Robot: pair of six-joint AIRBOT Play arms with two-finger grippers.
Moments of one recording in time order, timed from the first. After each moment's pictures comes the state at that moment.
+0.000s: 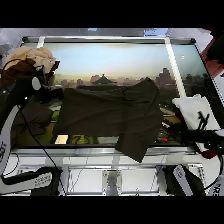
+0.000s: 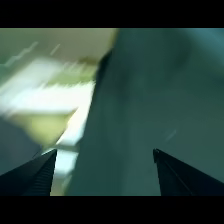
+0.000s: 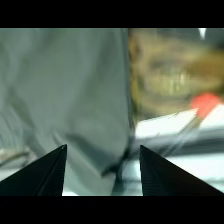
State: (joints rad) left arm -0.01 -1.31 1.14 1.63 -1.07 -1.77; right arm -0.74 -0.85 0.38 -0.86 1.33 1.19
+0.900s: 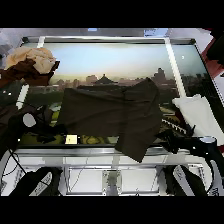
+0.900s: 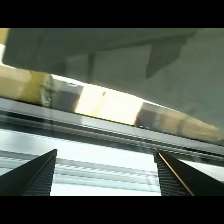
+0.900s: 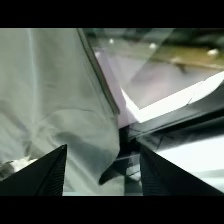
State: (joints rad) left arm 0.02 -0.87 0.57 1.36 -1.23 -1.80; right arm -0.59 -0.86 0.21 -0.78 1.16 1.38
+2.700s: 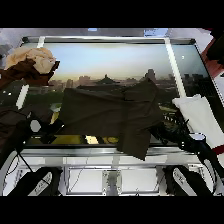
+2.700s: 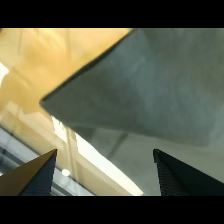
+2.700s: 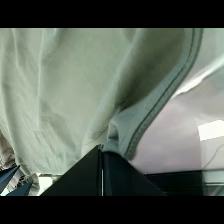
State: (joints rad) left arm 0.02 -0.91 0.46 1.46 -0.90 -2.31; right arm -0.31 -0.88 0.19 -0.45 0.92 1.31
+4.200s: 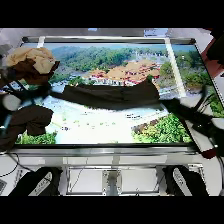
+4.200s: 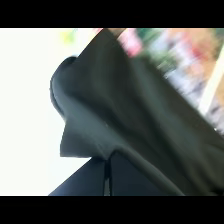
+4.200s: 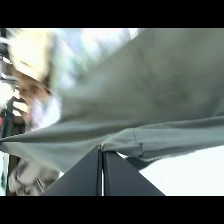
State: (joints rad) left arm 0.02 -0.88 0.96 1.43 -0.78 -2.03; right arm -0.31 -0.72 0.59 -0.28 0.98 1.06
